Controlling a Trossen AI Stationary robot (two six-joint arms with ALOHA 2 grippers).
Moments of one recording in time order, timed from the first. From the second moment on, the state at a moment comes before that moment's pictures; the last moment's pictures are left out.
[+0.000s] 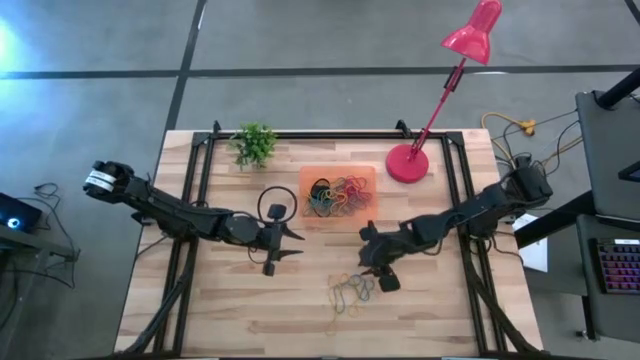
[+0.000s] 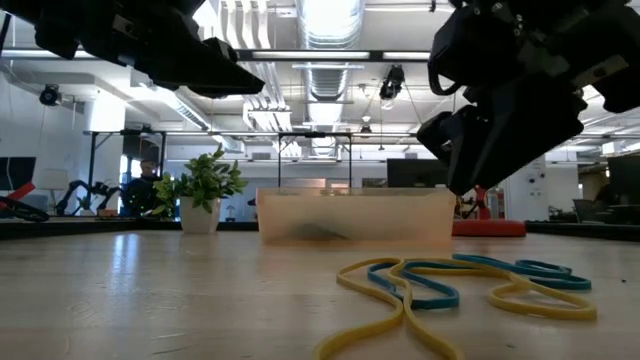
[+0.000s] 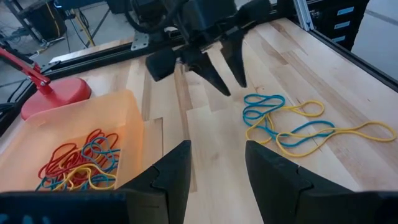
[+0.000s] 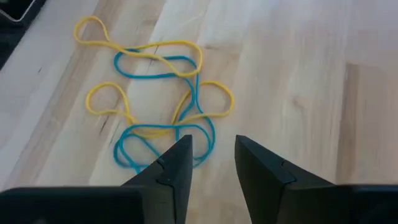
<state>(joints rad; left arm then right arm) -0.28 1.26 0.55 0.38 -0.20 0.12 0.29 1.57 0.75 -0.06 -0.12 0.11</state>
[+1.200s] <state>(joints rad) -0.28 1.26 0.54 0.38 -0.20 0.11 0.33 1.76 0.71 0.17 -0.07 0.09</state>
